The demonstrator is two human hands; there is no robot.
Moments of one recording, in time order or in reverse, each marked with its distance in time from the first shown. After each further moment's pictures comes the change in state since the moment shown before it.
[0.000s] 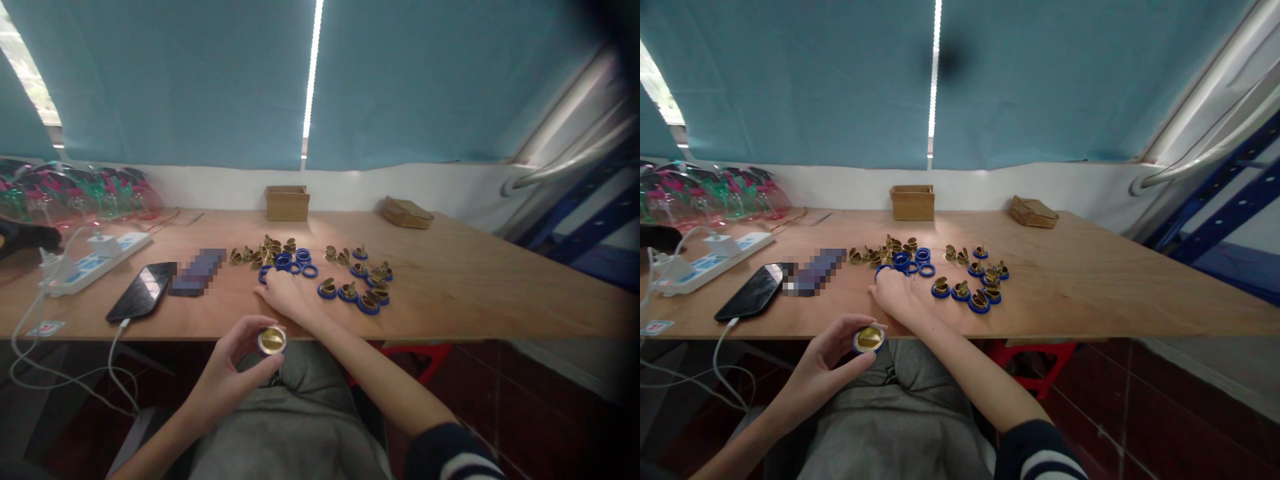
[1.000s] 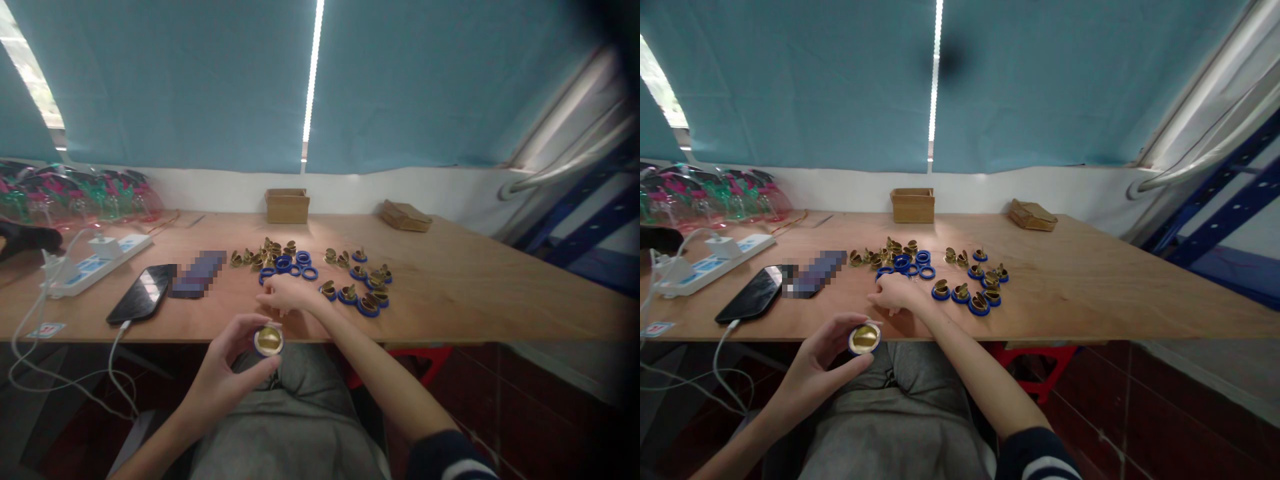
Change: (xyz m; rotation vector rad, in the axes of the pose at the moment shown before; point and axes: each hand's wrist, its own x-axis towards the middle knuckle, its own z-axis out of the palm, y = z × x) left_hand 0.000 0.002 -0.005 0.056 0.057 0.046; right_hand 0.000 0.013 -0.016 0.241 -0.233 -0.143
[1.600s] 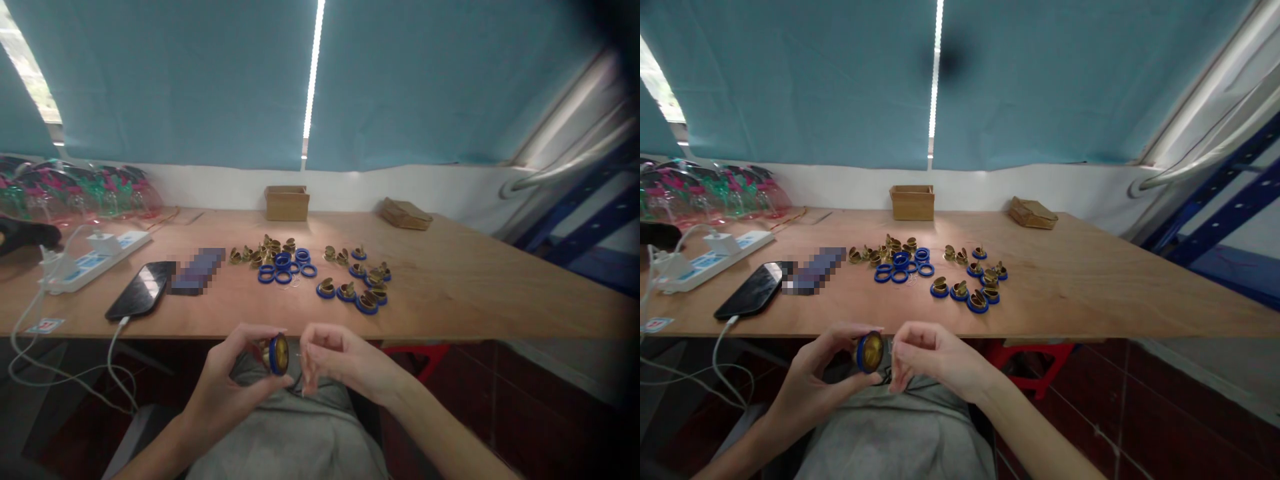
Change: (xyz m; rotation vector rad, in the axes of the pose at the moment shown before) left_hand -0.011 -0.001 0.006 0.317 -0.003 0.261; right_hand -0.123 0.039 0.050 1.445 -0.163 -0.241
